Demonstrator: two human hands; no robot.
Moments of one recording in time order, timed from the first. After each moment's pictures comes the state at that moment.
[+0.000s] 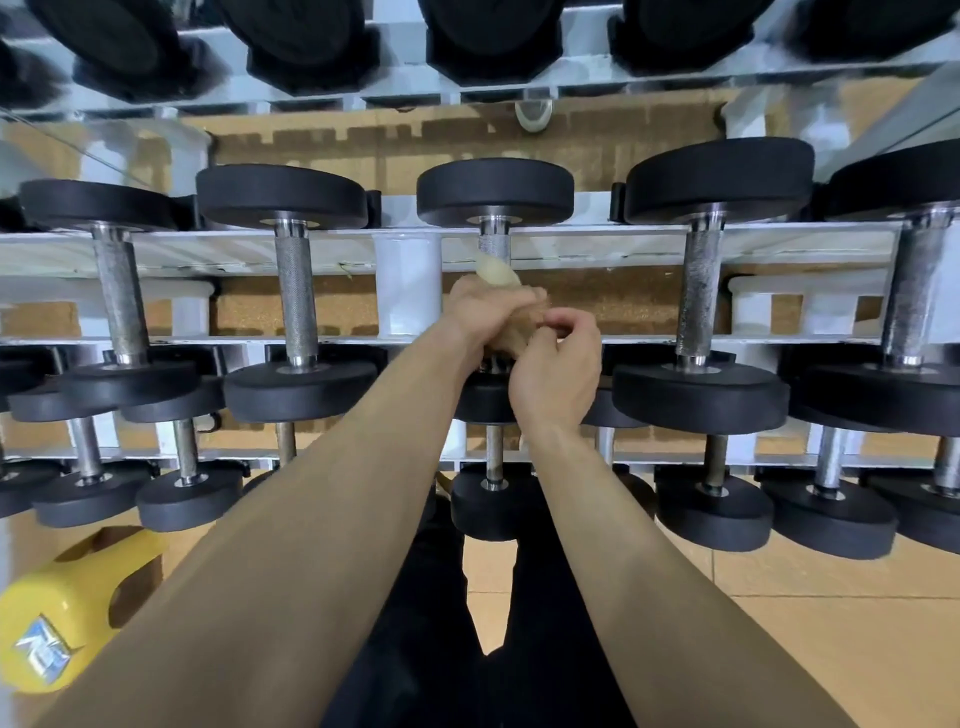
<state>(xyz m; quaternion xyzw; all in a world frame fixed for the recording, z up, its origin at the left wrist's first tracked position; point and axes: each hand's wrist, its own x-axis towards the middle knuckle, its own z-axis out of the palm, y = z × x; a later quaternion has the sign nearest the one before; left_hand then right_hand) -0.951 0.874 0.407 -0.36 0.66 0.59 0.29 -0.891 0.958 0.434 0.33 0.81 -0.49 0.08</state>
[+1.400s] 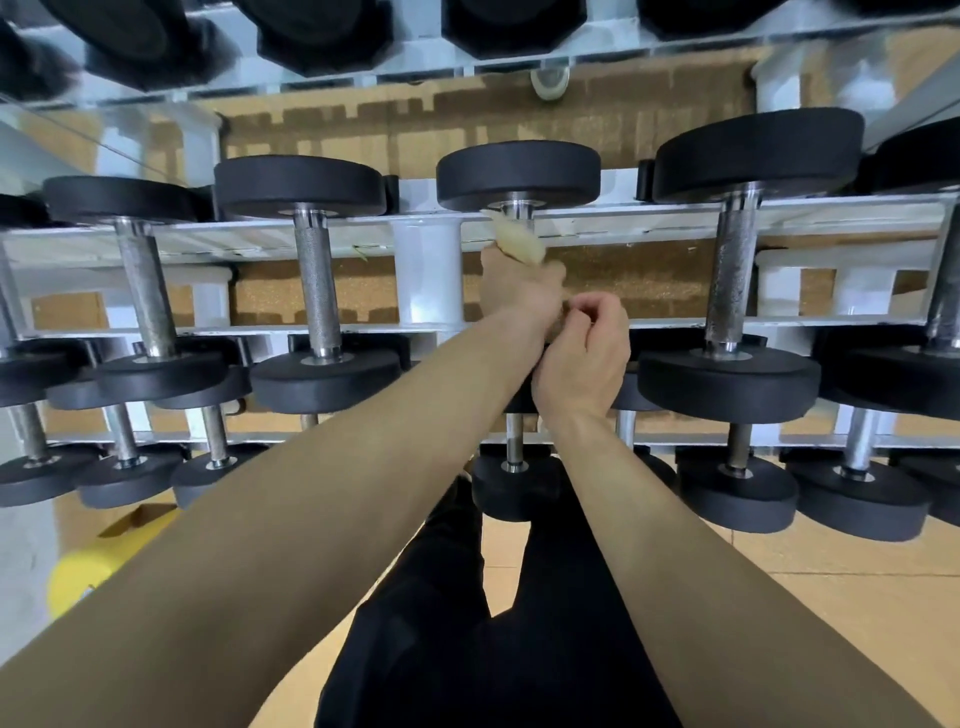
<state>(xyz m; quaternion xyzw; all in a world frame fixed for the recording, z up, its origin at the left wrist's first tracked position) -0.957 0.904 0.428 -0.45 0.67 0.55 0.20 -0.890 0.959 0.429 0.30 0.80 -0.51 0.05</state>
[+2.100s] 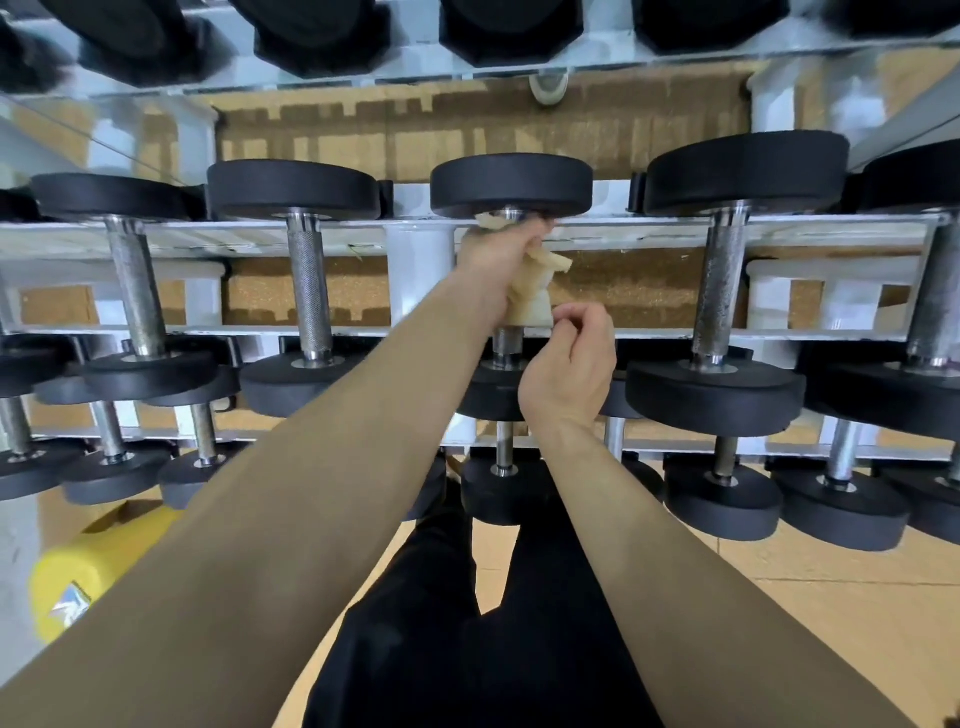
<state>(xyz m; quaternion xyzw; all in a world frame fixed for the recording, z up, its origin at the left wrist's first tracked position) -0.996 0.877 0.426 -0.44 0.56 0.65 0.25 -0.891 0.958 0.426 0.28 0.82 -0.50 0.05</state>
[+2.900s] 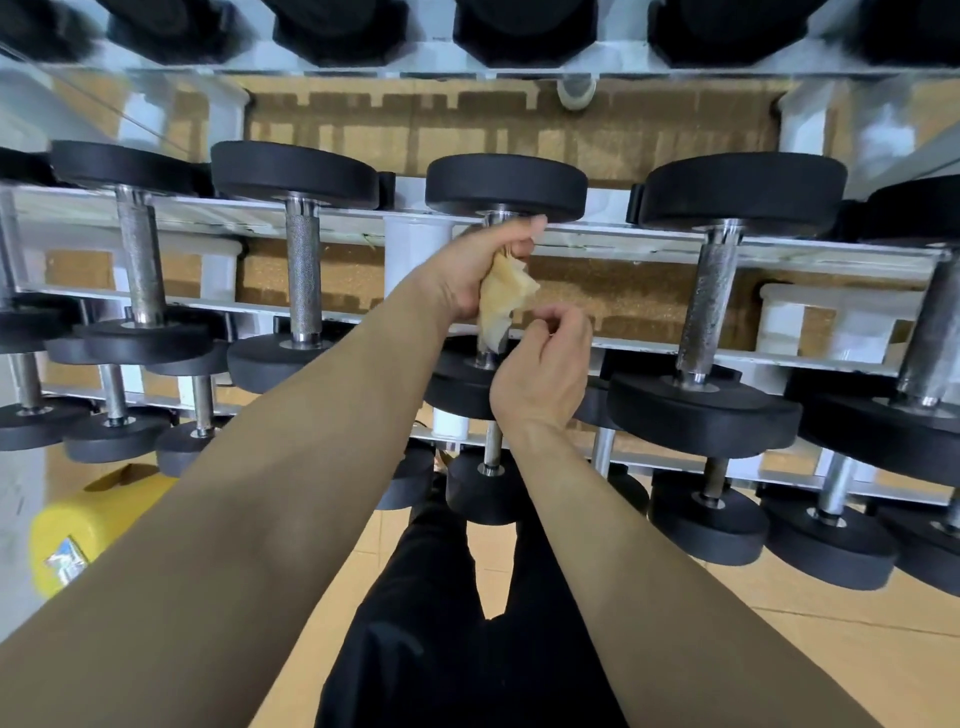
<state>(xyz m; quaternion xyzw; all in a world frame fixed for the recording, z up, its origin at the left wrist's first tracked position) -0.990 0.859 0.413 -0.36 0.45 0.75 0.32 -0.893 0.960 0.426 0.26 0.83 -0.48 0.08</state>
